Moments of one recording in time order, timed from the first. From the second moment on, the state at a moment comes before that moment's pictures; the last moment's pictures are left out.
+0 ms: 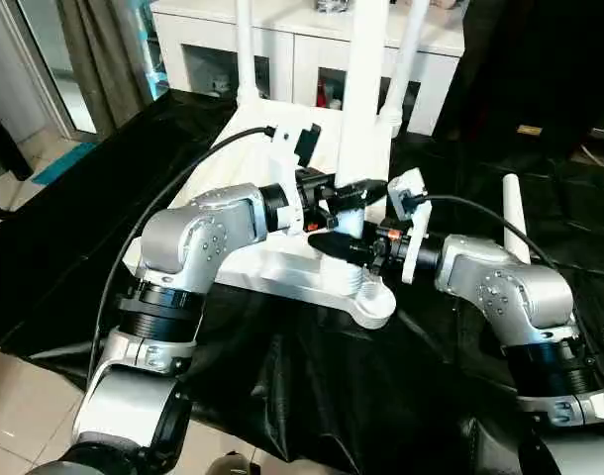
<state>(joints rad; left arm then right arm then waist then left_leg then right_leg) -0.79 0.15 -0.06 0.18 -0.53 0.85 -0.70 -0.55 -0.29 0.06 0.12 0.51 0.78 0.86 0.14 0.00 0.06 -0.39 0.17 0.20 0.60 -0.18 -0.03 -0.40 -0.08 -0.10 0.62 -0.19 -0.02</state>
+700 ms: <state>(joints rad) -0.78 0.18 -0.08 0.17 -0.52 0.85 -0.74 -0.55 -0.32 0.09 0.12 0.51 0.78 0.89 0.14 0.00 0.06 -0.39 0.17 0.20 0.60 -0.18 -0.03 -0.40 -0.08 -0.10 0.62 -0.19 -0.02</state>
